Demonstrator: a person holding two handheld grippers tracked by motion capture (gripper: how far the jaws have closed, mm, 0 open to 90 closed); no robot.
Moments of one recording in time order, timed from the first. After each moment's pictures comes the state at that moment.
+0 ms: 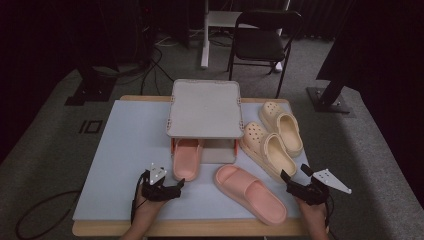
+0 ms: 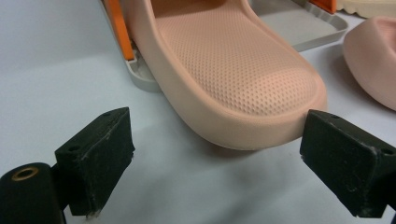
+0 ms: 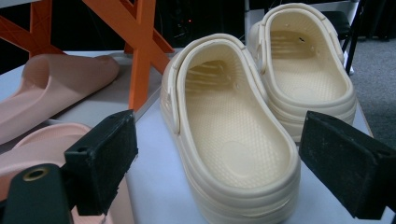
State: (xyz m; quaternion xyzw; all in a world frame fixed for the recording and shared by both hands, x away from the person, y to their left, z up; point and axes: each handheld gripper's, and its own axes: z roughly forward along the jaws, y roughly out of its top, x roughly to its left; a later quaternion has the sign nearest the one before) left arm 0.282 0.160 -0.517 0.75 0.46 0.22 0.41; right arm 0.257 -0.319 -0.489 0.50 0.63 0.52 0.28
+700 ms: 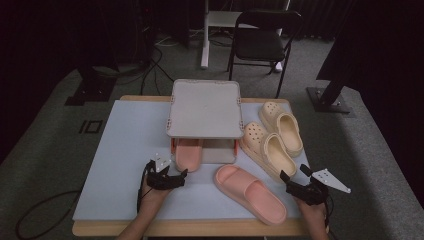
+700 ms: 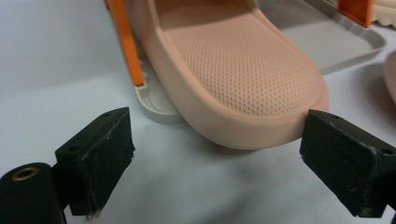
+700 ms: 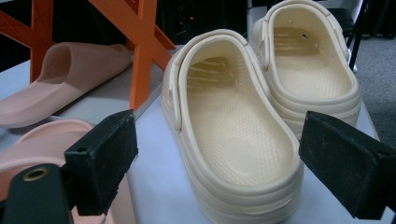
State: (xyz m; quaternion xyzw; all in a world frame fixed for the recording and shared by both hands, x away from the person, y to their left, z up) left arm 0.314 0.152 -0.517 0.75 0.48 0.23 0.40; right arm 0.258 -0.318 -0.491 0.50 0.64 0.52 0.27
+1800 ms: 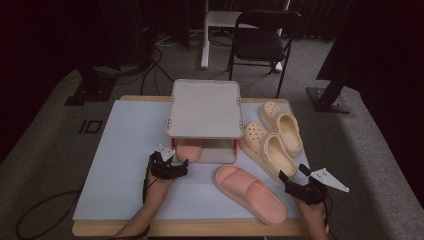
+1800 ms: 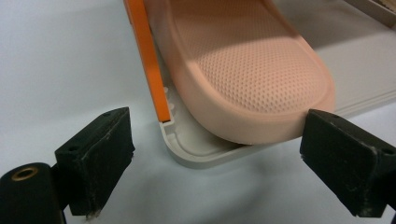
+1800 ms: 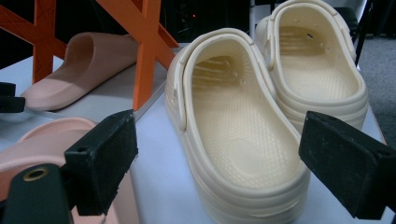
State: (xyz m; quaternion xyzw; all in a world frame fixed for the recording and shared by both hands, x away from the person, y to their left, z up) left arm 0.345 0.143 -0.520 0.74 0.50 0.25 0.37; right arm 0.259 -0.315 -0.489 0.50 0.64 0.52 0.27
